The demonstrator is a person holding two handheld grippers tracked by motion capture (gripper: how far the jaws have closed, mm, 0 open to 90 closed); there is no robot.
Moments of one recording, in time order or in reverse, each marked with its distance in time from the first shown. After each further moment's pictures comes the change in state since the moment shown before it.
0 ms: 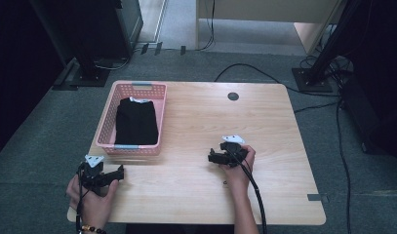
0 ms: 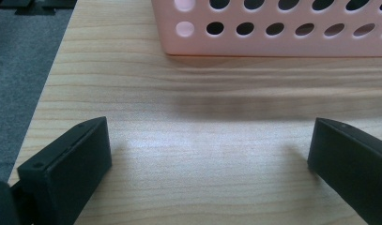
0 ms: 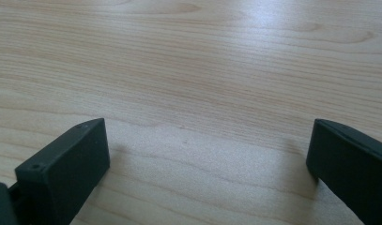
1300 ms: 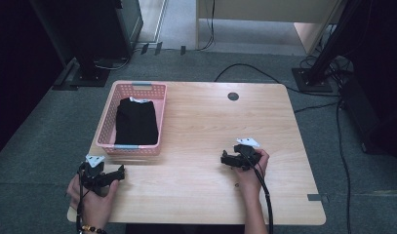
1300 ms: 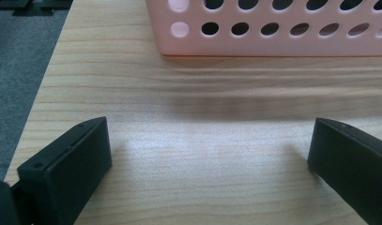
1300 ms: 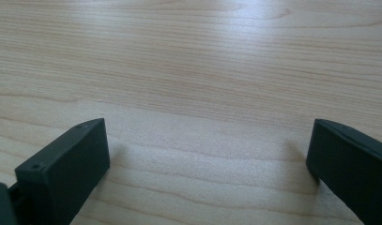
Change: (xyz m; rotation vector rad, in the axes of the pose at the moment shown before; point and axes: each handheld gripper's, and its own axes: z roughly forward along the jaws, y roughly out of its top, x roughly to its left) left arm -0.001 0.000 0.000 0.000 -0.005 0.006; right arm -0.037 -0.013 -0.014 0.000 -0.046 0.046
